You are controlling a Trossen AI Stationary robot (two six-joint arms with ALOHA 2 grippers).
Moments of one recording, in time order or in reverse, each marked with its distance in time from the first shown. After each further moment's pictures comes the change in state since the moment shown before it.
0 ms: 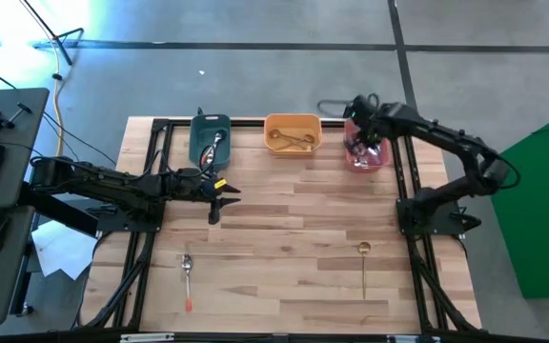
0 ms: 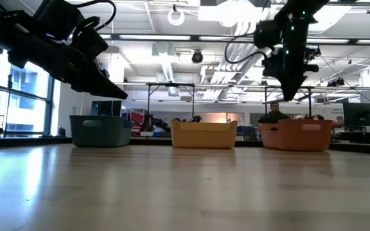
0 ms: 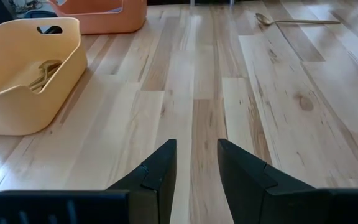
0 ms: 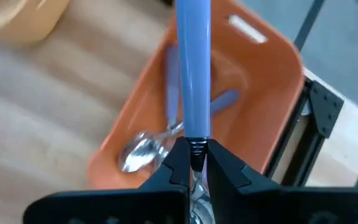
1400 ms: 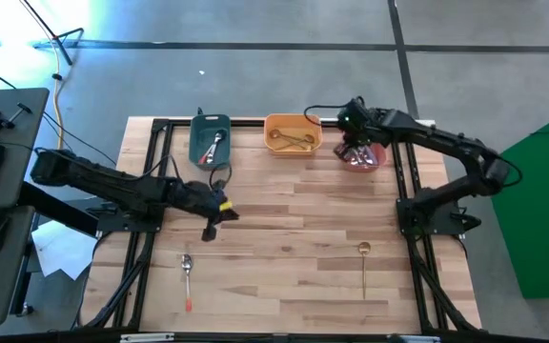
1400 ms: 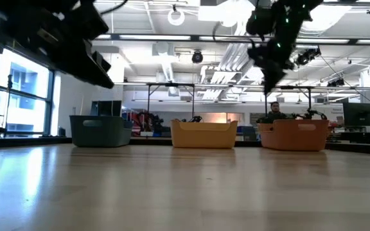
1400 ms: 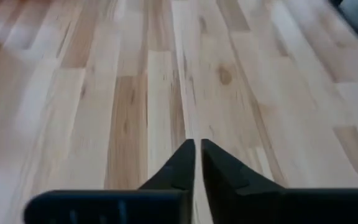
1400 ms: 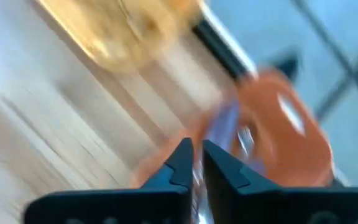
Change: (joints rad) left arm -0.216 0.000 0.199 -0.391 -0.001 -0.120; right arm 0.121 -0.014 0.000 0.185 -0.041 -0.266
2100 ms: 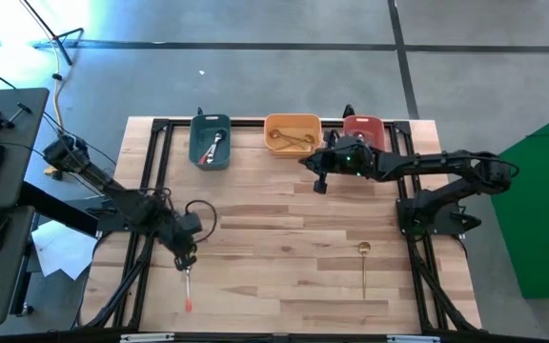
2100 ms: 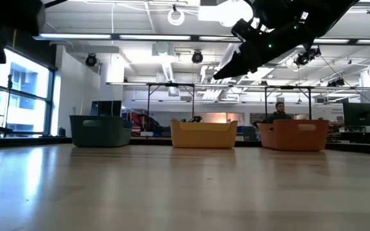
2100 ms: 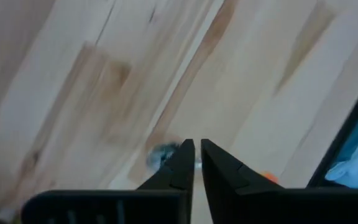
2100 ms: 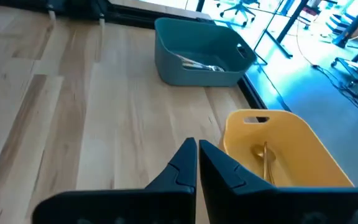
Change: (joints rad) left arm -0.499 0.029 0.302 -0.877 -0.039 -1.108; right arm 0.301 -0.036 -0.411 1.066 -0.254 -0.301
